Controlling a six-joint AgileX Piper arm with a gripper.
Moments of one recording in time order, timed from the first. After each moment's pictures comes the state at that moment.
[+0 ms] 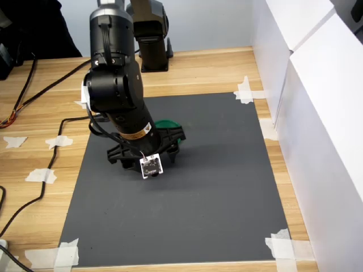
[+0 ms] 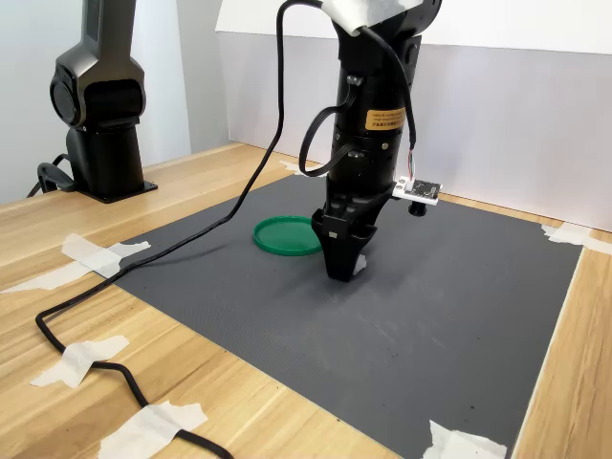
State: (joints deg) arm 2.9 113.9 -81.2 4.7 57.7 -16.9
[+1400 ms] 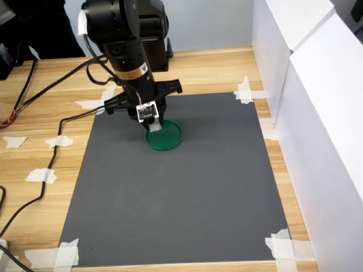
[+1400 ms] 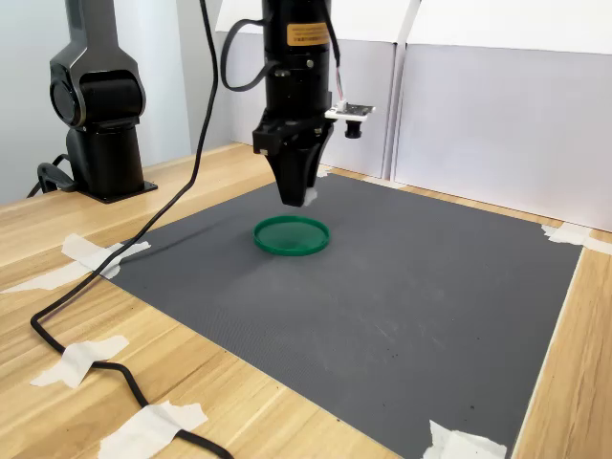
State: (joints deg) arm 2.9 91.7 -60.7 5.3 55.0 -17.2
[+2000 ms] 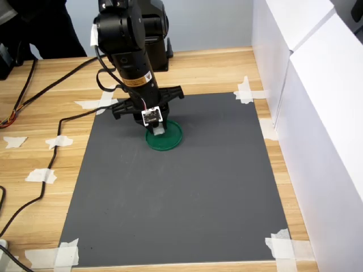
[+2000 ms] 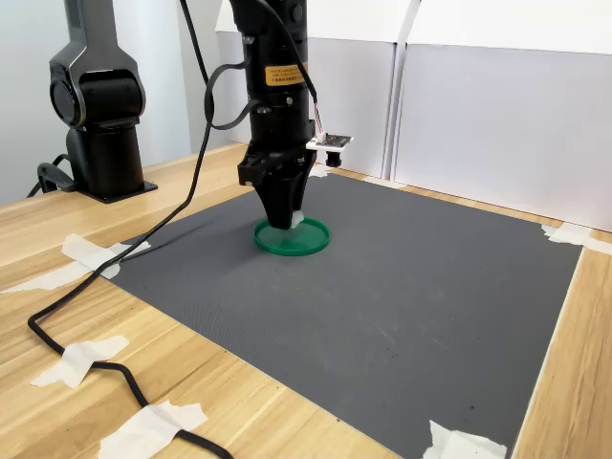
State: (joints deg) arm 2.9 94.2 -55.0 7.9 46.4 -19.6
